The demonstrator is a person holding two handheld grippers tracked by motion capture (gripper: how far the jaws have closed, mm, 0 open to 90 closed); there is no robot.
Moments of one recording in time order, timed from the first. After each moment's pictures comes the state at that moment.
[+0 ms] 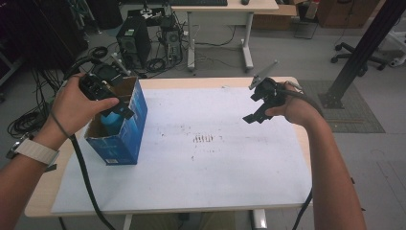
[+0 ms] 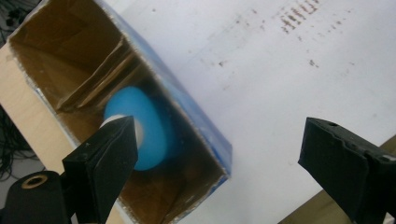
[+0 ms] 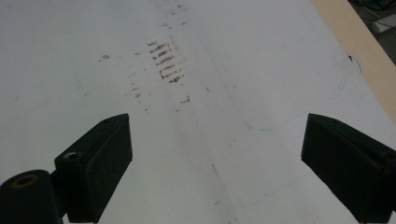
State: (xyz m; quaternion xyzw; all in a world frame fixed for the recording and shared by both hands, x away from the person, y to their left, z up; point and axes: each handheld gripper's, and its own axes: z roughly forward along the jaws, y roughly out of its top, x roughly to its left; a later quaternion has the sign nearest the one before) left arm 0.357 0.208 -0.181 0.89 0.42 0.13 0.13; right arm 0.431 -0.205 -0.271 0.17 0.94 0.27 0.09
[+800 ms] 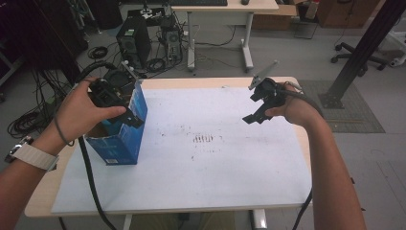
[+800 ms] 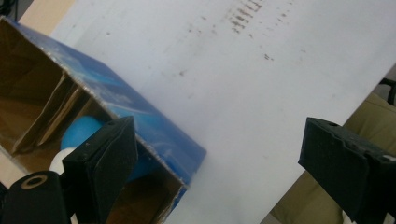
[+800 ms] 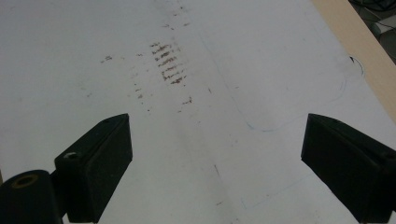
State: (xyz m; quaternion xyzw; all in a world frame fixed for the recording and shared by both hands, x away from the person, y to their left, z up) left arm 0.340 0.184 -0.181 0.93 0.33 0.10 0.15; right arm 0.429 -0.204 -0.270 0.17 0.94 0.27 0.09
